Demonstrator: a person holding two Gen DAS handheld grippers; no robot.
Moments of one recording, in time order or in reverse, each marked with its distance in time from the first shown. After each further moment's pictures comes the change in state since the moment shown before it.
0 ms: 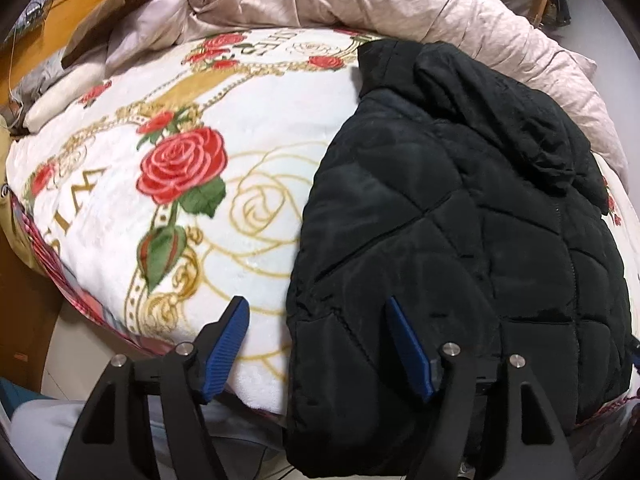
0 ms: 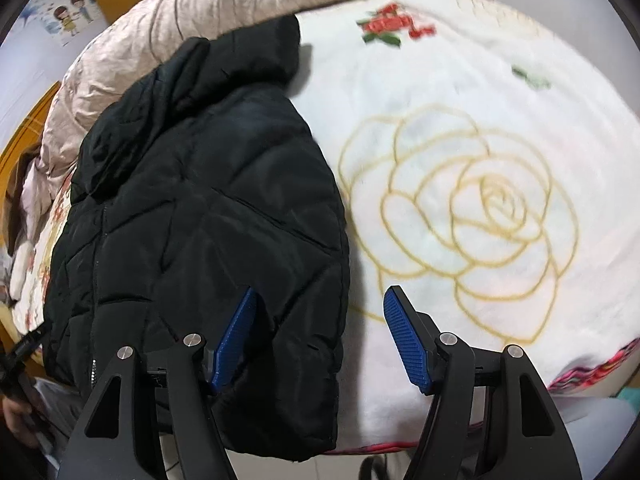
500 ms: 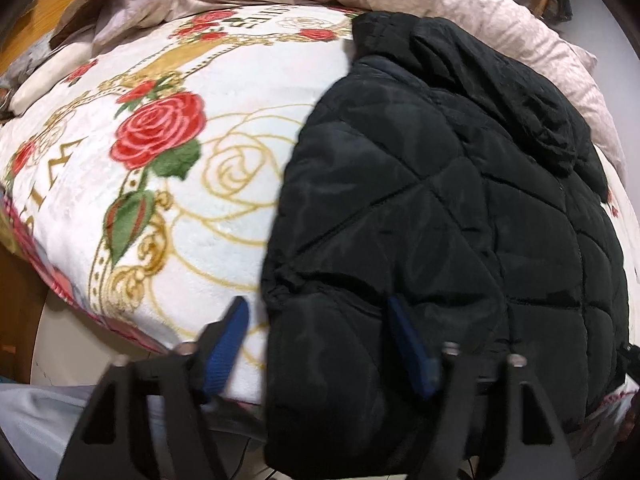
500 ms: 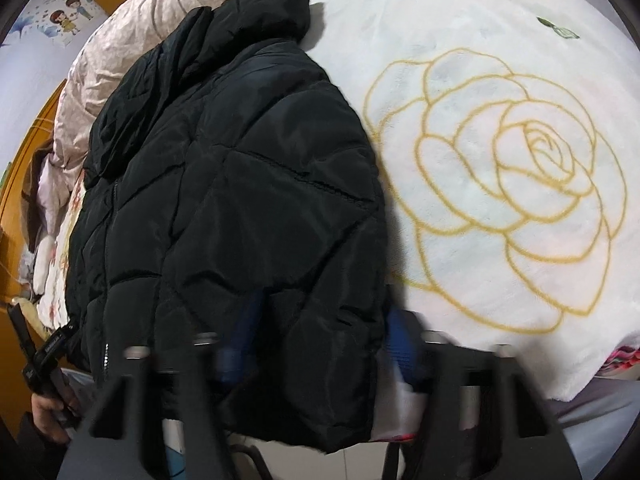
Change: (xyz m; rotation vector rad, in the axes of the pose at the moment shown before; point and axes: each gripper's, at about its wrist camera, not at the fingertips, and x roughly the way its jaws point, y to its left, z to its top) left arm 0.018 -0.010 -0.013 0.011 0.057 -0.047; right arm 0.013 0.010 -0.006 -0.007 0.092 0.082
